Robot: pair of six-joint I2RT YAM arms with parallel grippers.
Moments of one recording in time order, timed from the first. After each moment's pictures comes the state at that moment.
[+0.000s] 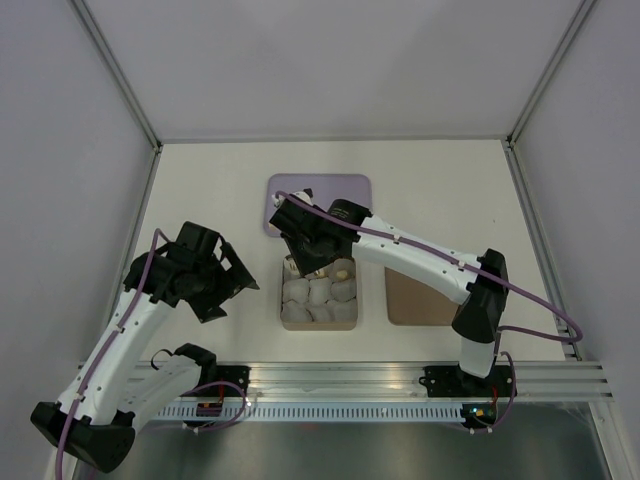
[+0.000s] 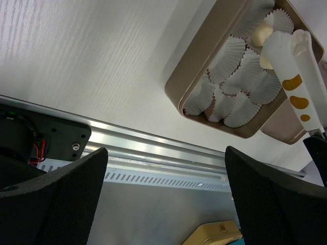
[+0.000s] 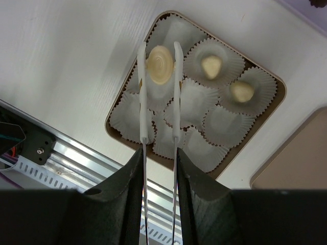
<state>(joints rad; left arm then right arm) -0.38 0.89 1.01 -1.28 0.04 -1.00 1.07 1.85 1.87 -1.09 0.19 0.54</state>
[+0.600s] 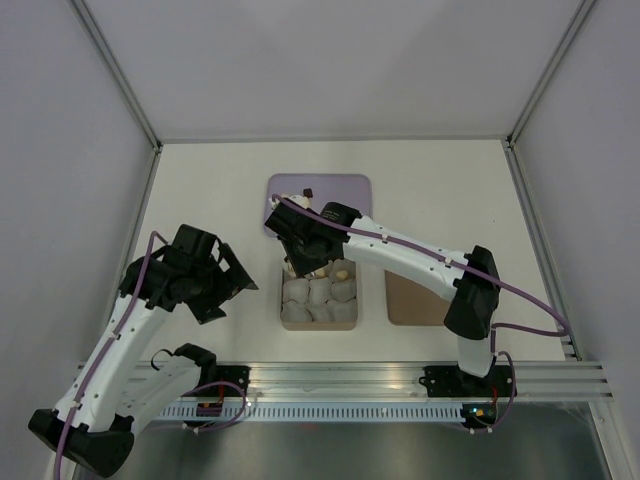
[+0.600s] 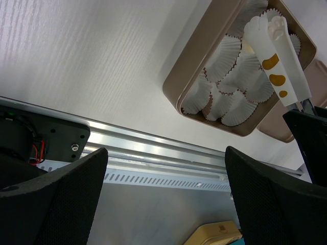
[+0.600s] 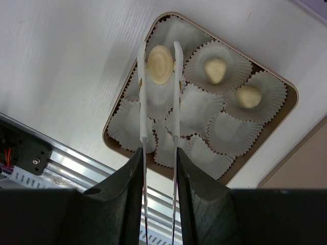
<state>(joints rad) -0.38 0.86 1.01 -1.28 0.04 -1.00 1.07 1.90 1.85 -1.05 0.19 0.56</state>
